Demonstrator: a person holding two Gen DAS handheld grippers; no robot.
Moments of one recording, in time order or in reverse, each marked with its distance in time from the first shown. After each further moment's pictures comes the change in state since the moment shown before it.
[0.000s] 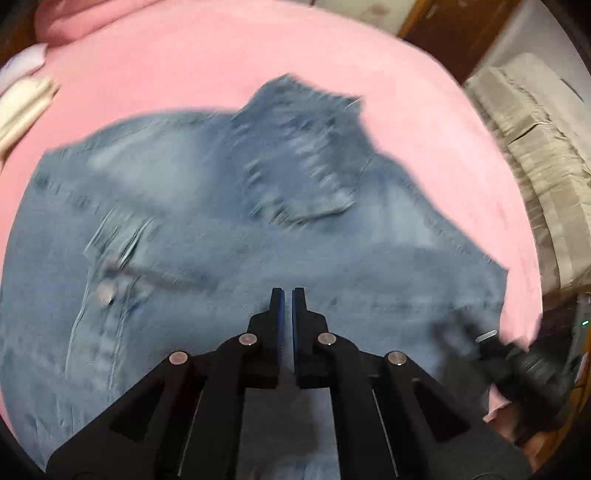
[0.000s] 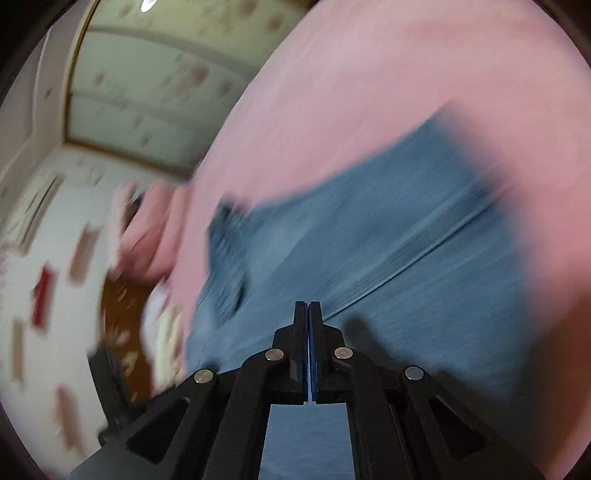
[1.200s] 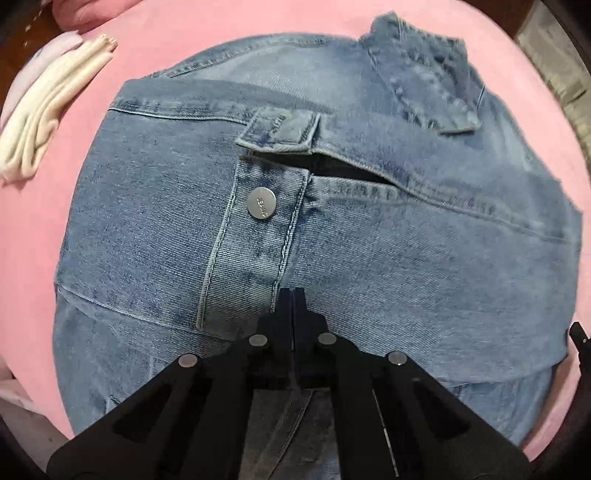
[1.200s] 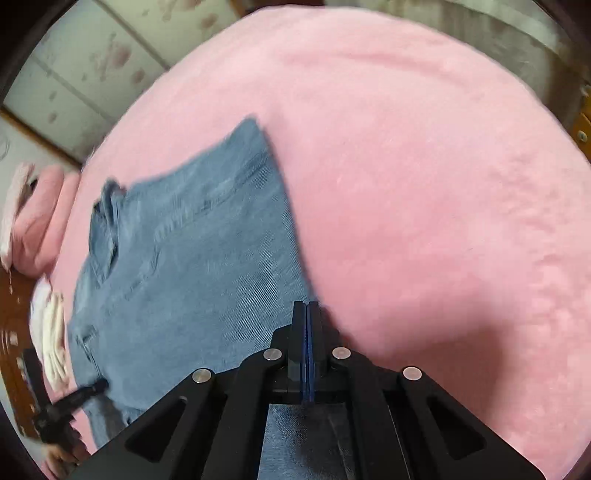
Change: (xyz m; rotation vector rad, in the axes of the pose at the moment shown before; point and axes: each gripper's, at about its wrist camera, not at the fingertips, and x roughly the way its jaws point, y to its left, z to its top) left arm -0.010 0.124 -0.038 -0.015 0.184 0.221; right arm -0.190 -0.045 -0.063 0.024 -0.136 -0.581
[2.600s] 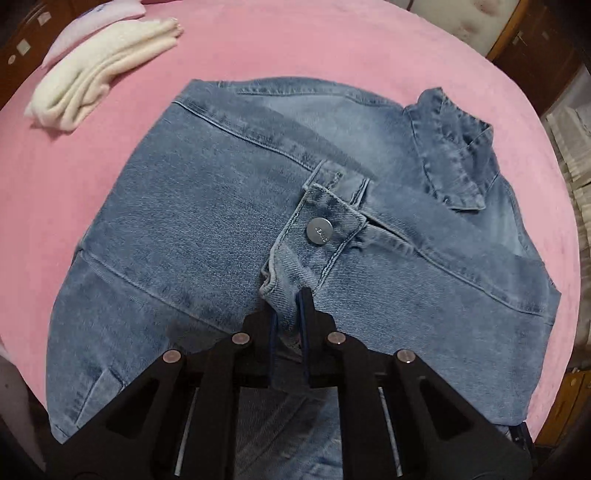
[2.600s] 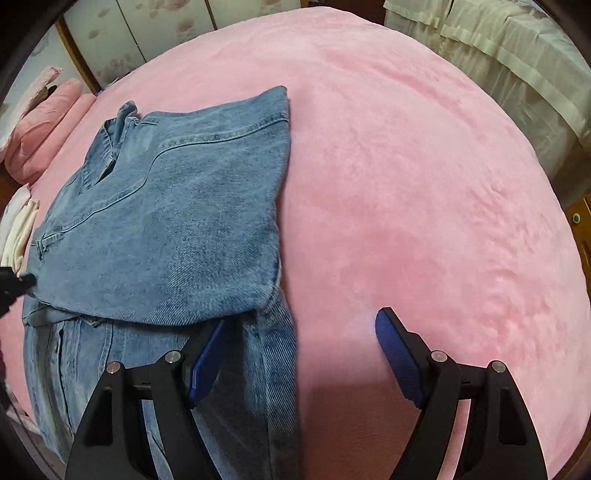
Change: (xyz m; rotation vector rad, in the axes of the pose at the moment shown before) left arm -0.042 0.027 0.001 -0.231 -0.078 -0.001; right arm -0.030 -0.036 -0.041 -0.297 0.041 -0.125
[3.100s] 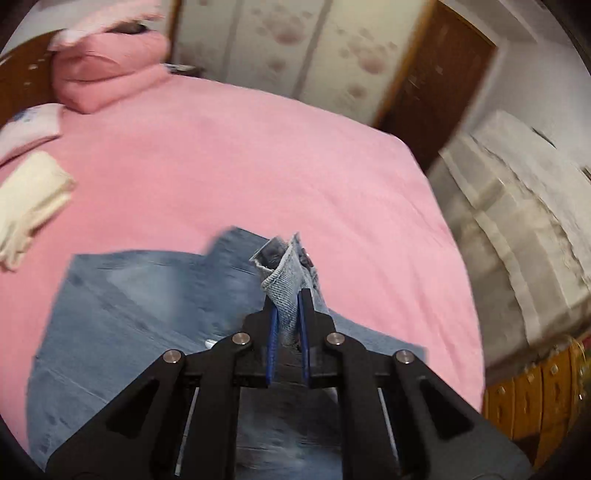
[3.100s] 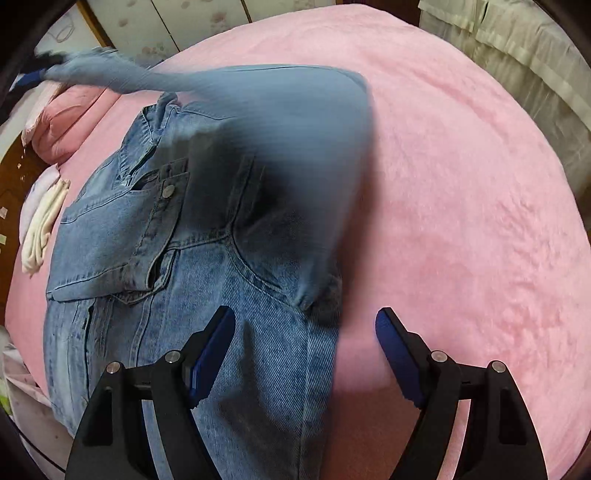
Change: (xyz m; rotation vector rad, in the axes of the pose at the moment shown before) left arm -0.175 -0.146 0.049 0.125 -0.362 -0.284; right arm -0.011 0.014 -0.006 -0.103 -0.007 0.087
